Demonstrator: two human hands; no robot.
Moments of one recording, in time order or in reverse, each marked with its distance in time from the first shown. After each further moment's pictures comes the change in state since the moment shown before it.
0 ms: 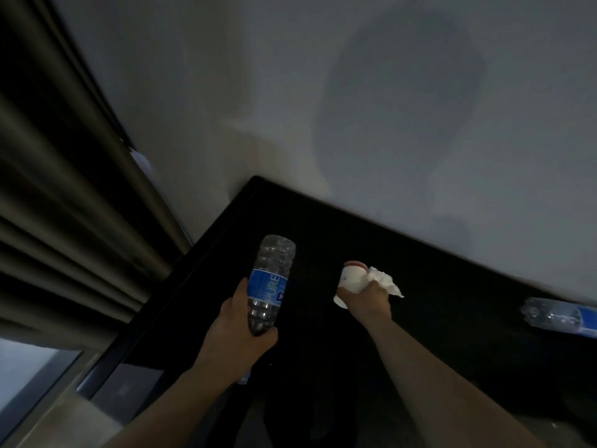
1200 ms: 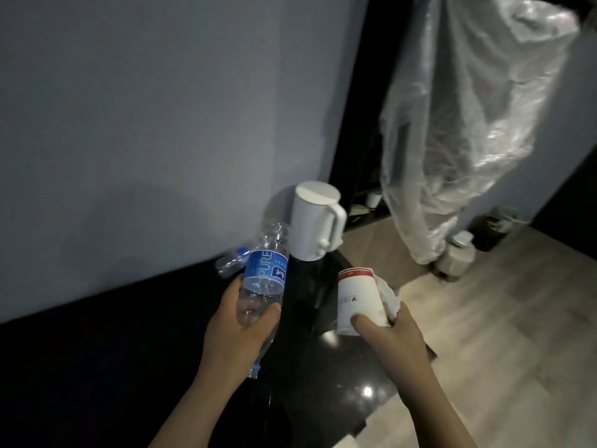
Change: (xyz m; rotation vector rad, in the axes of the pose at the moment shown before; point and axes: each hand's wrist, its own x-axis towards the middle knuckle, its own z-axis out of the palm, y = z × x) left_hand -0.217 0.262 0.227 -0.348 -0.597 0.477; right_hand -0.383 0.309 -0.251 0.837 0.932 0.029
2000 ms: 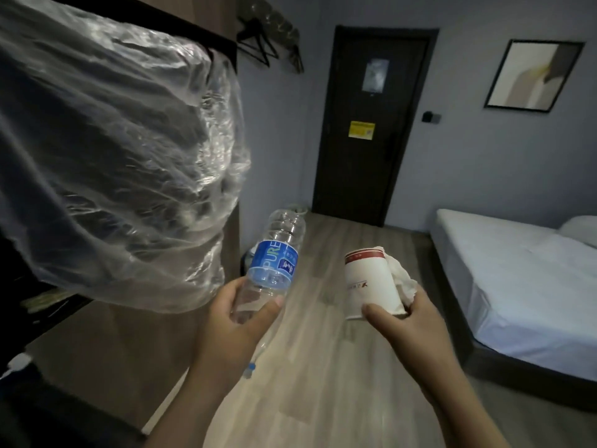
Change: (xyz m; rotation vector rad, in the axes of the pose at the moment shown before) left_hand -0.081 0.147 0.530 -0.180 -0.691 0.232; right_hand 0.037 0.073 -0.511 -0.009 0.729 -0.078
